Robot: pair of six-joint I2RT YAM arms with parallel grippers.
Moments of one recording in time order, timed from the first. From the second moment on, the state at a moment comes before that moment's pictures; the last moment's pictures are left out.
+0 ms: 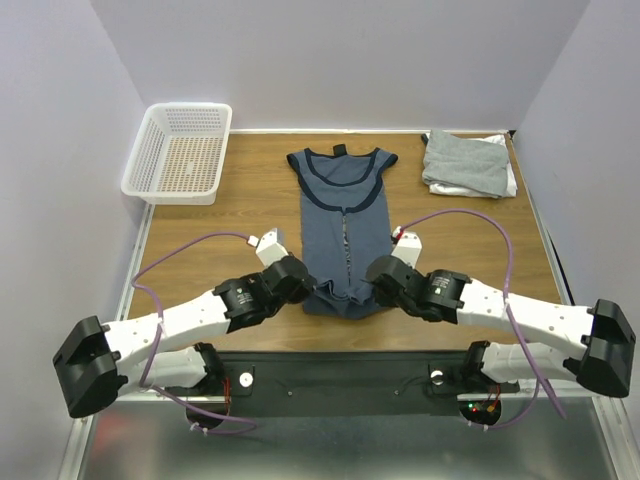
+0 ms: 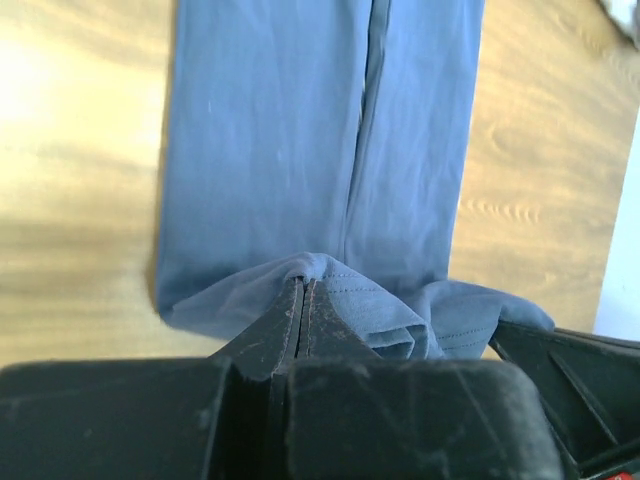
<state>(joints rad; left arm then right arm) -1.03 1.02 0.61 -0.30 -0.45 -1.22 1.09 1.13 0.82 -0.66 0.53 1.03</state>
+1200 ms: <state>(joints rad) -0.61 1.53 0.93 -0.01 -0.27 -0.91 0.61 1.61 1.10 -0.21 0.37 0.65</state>
